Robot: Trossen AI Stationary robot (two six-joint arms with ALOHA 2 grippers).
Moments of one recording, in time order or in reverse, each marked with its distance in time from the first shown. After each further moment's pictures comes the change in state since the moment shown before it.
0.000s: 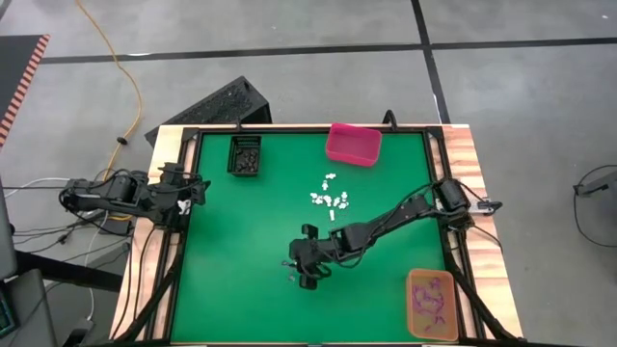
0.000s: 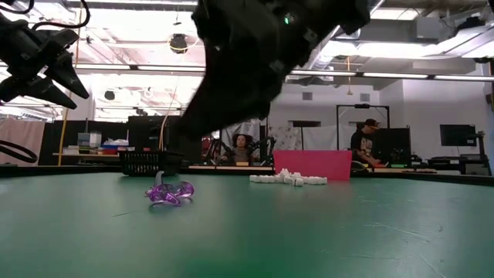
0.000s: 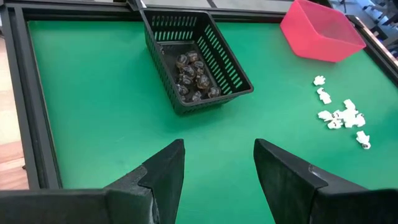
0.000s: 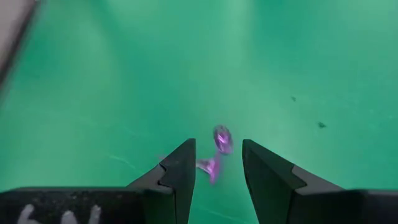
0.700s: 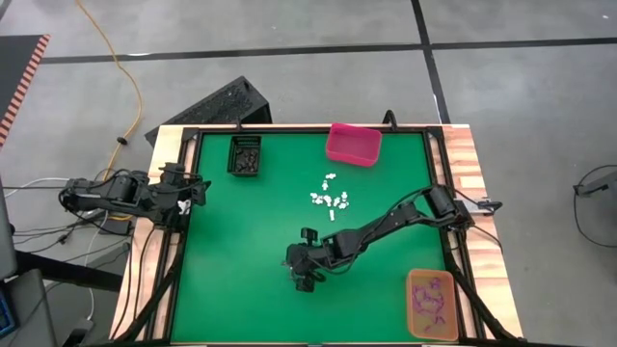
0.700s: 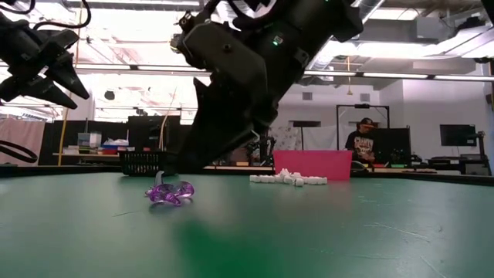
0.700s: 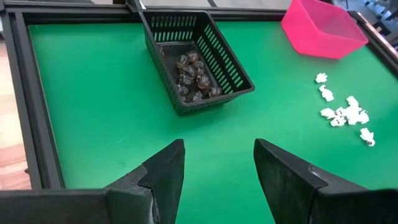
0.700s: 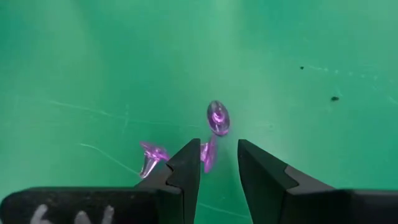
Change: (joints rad) left arm 0.000 0.011 0.000 0.003 0.001 0.018; right arm 0.010 0.102 0.093 -0.115 0.045 0.032
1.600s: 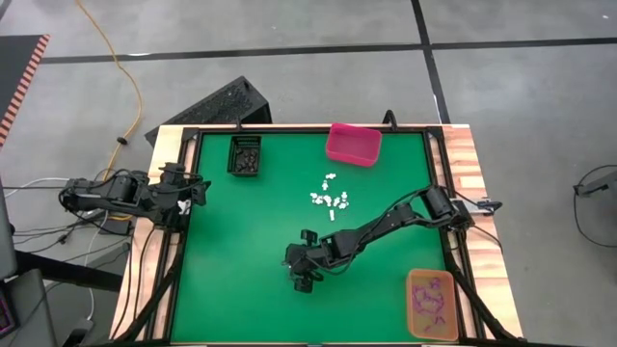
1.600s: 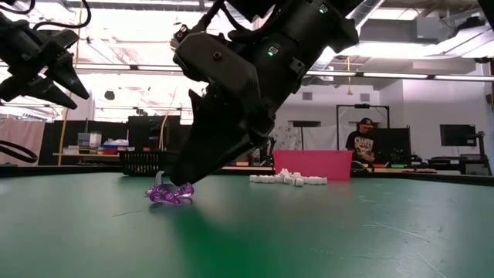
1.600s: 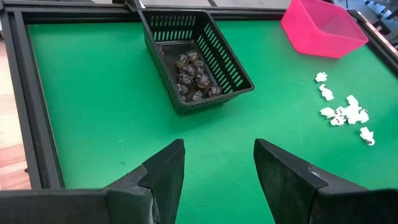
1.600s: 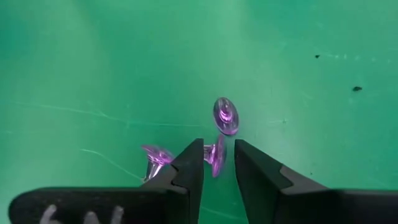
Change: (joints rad) left arm 0.000 0.000 0.000 0.000 0.002 0.001; right arm -0.003 0.030 -0.001 0.031 -0.042 0.054
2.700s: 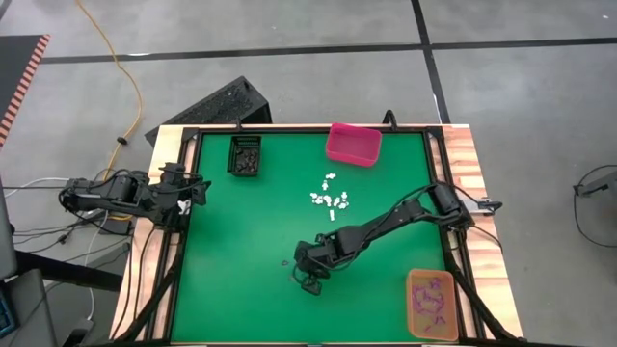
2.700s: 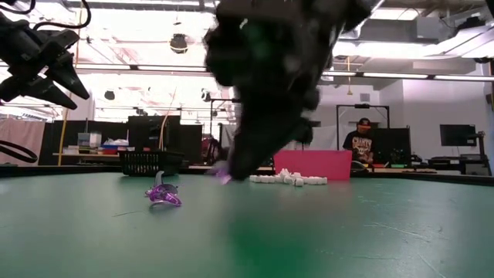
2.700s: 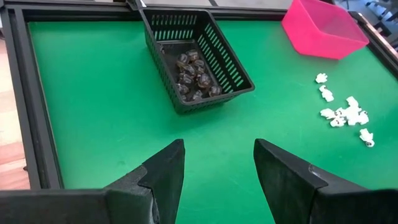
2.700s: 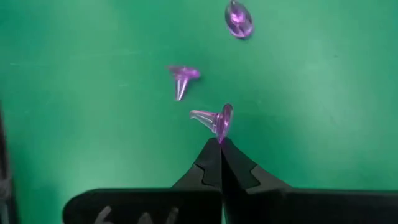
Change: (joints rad) left arm 0.000 0.001 0.000 0.000 -0.001 -0.012; right arm 0.003 -0.076 -0.001 -0.236 -0.201 0.263
